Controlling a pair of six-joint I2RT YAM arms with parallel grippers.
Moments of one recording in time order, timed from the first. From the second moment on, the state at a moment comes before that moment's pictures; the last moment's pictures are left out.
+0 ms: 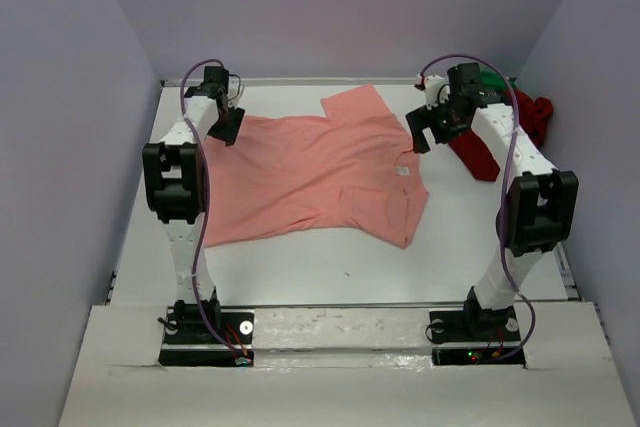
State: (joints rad) left arm -0.04 2.21 1.85 -0.75 -0.19 0.27; right arm 0.10 1.79 1.61 -0.85 -0.24 -0.35
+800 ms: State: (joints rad) left arm 0.11 1.23 1.00 -0.57 -0.33 0.30; right arm 0.24 2.40 2.15 -0.86 -0.30 -0.42
